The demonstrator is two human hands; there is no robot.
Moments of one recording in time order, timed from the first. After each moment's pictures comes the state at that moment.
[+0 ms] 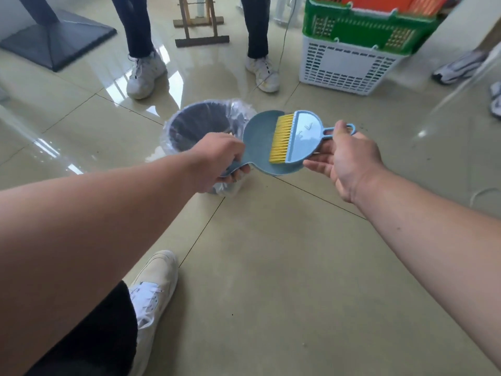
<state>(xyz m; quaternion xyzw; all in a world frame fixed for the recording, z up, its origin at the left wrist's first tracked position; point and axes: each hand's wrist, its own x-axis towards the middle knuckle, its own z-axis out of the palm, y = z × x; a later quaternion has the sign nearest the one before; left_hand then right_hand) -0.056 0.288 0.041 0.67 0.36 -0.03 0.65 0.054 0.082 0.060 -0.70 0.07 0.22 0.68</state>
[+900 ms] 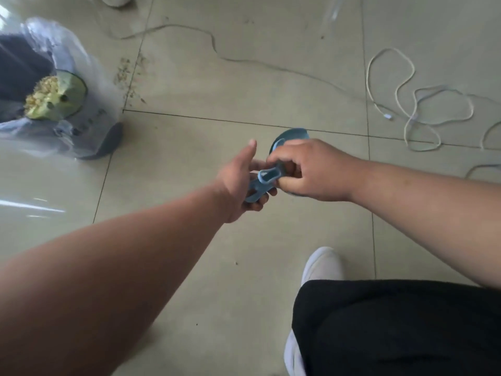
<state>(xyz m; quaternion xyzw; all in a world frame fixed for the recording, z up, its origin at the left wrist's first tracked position) -0.054 -0.032 -0.066 0.54 0.30 -0.30 0.73 0.007 -0.211 -0.025 -0.88 -0.37 0.23 0.22</state>
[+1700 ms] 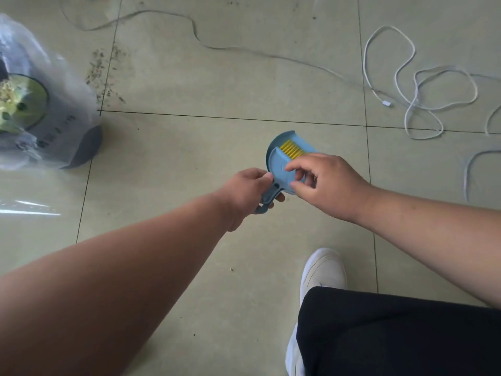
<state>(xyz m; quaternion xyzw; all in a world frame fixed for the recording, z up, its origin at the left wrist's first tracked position) -0.037 -0.054 -0.114 0.64 0.24 -0.34 0.65 -0.001 -0.253 -0.082 -0.92 -0.19 0.19 0.29</state>
